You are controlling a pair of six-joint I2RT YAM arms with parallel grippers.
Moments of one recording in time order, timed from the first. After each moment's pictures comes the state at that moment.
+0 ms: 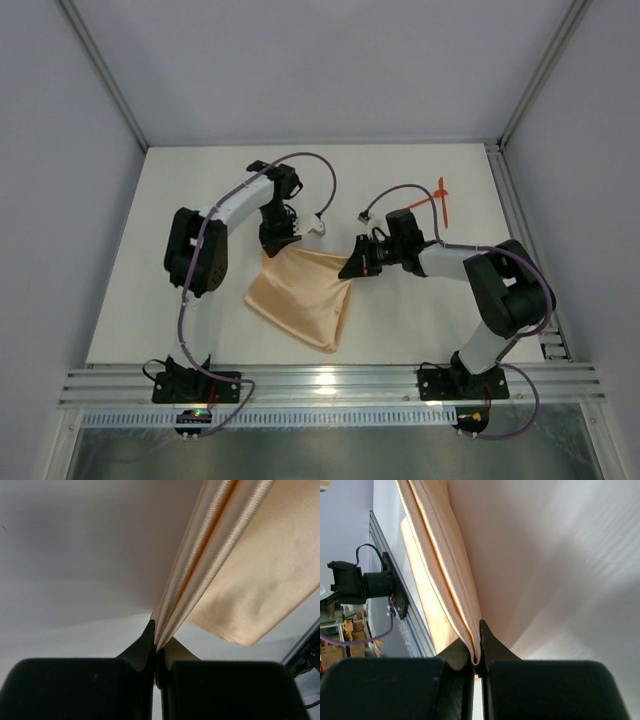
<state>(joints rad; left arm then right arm) -0.45 2.10 1.75 -1.33 0.23 1.05 0.43 1.66 0.73 0.18 -0.81 0.48</state>
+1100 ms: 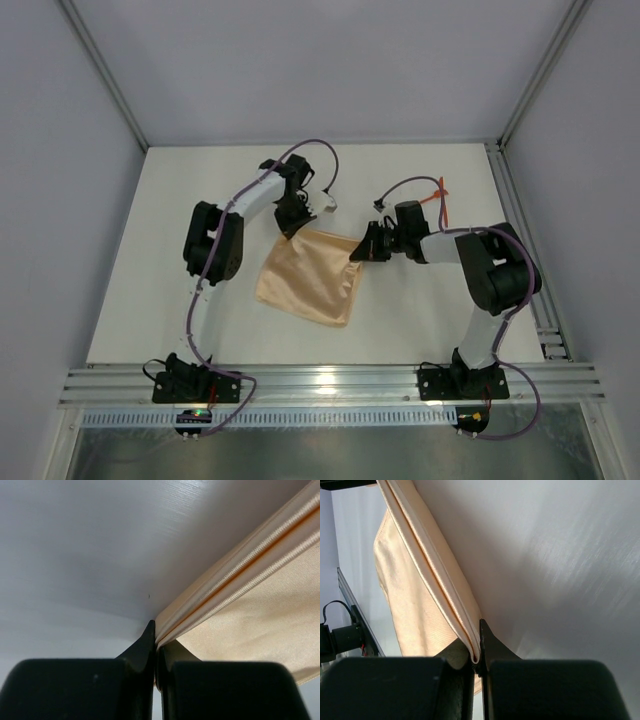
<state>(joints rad) -0.45 2.32 1.95 -1.07 0.19 0.76 0.30 1.83 0.82 0.23 -0.67 0.47</state>
